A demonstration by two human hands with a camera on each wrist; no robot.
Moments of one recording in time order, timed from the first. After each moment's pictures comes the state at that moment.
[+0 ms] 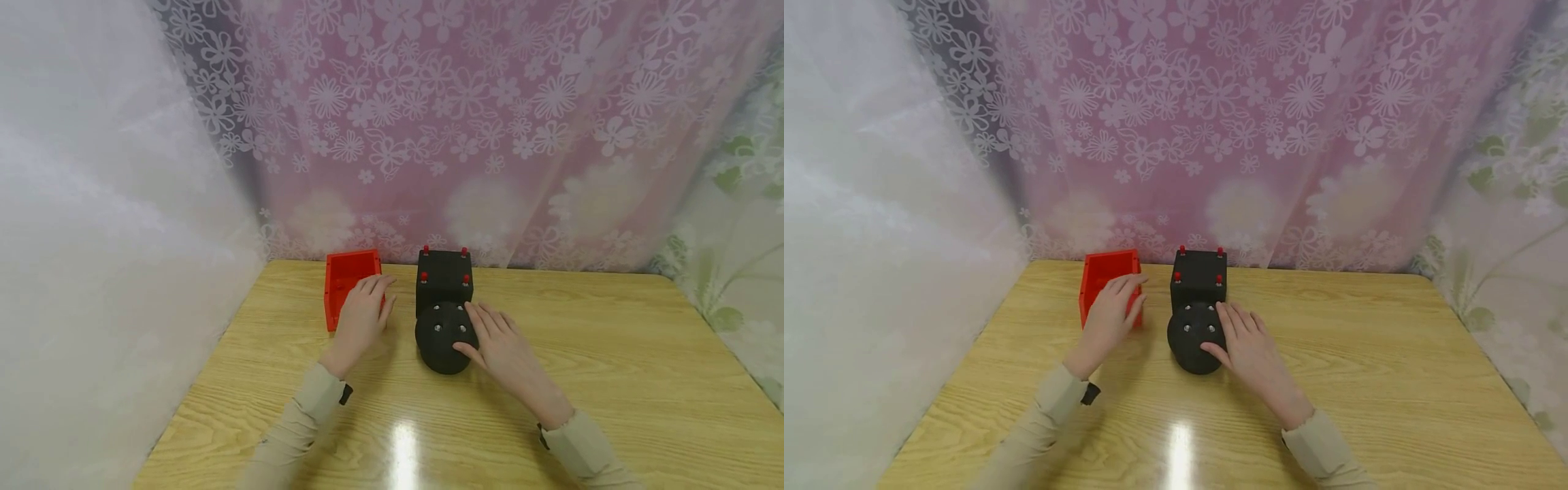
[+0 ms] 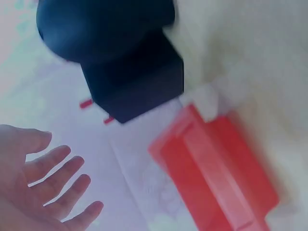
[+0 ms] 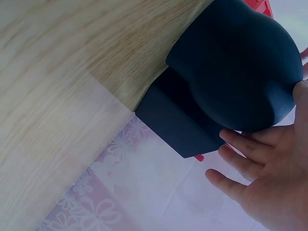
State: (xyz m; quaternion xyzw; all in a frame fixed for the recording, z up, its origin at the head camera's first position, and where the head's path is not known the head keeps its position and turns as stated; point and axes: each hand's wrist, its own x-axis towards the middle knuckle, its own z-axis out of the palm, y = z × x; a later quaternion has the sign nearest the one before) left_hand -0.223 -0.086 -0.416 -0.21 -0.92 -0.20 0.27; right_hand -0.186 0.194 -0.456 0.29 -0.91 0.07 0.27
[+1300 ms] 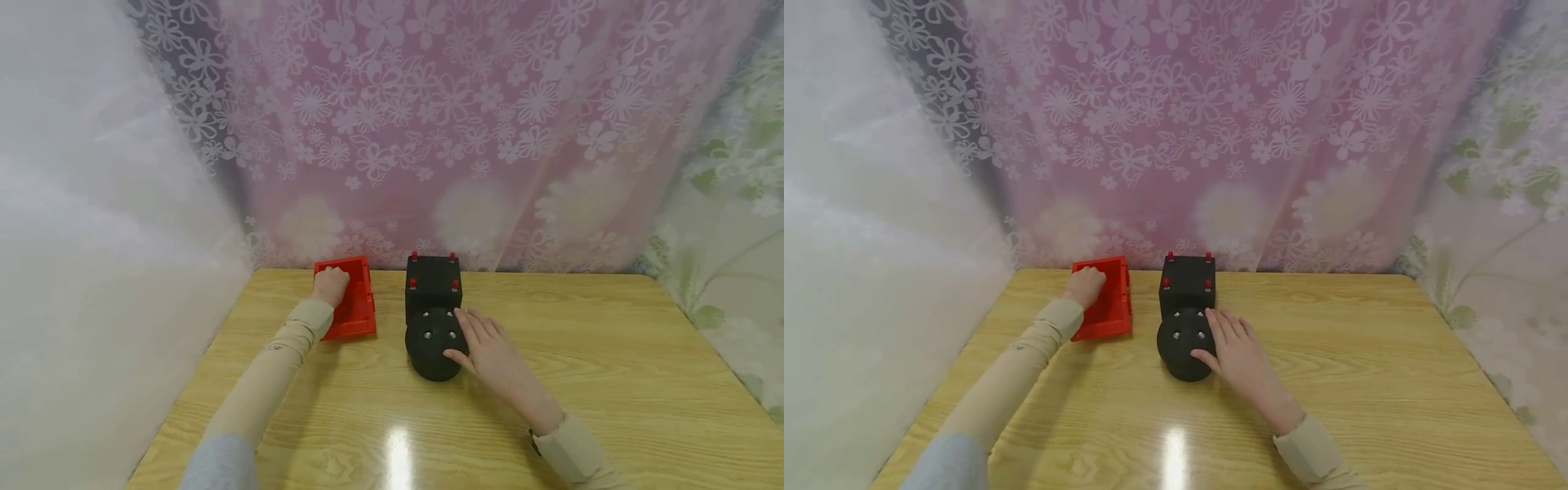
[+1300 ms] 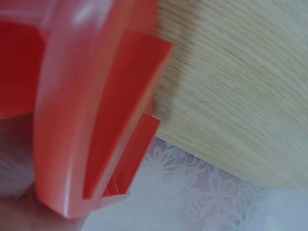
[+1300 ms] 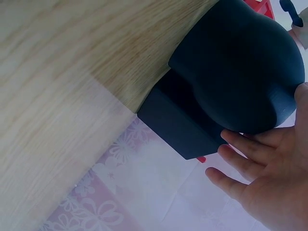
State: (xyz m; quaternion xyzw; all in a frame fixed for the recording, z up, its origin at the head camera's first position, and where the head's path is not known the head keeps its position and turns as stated) left_hand -0.348 -0.135 -0.435 -0.15 -0.98 0.13 0.03; right_hand -0.183 0.196 -0.454 0.29 -0.92 0.07 0.24
